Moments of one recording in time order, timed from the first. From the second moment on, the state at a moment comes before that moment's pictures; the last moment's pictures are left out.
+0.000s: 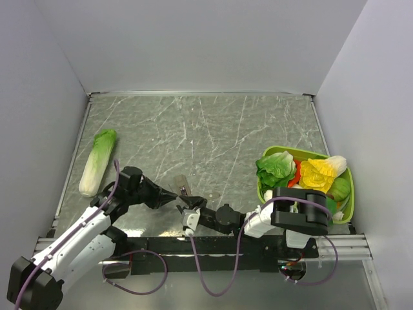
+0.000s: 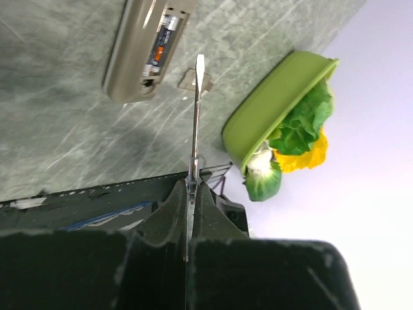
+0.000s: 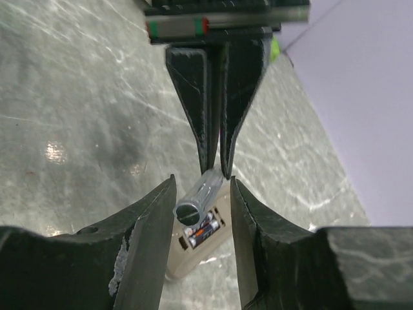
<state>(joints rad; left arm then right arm) -0.48 0.75 0.44 -0.45 0.35 -1.56 1.36 1.68 0.39 1.27 0.20 -0.68</state>
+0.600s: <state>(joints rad) -0.48 0.65 0.37 -0.33 0.37 -1.64 1.36 1.66 0.39 1.28 0.27 -0.55</state>
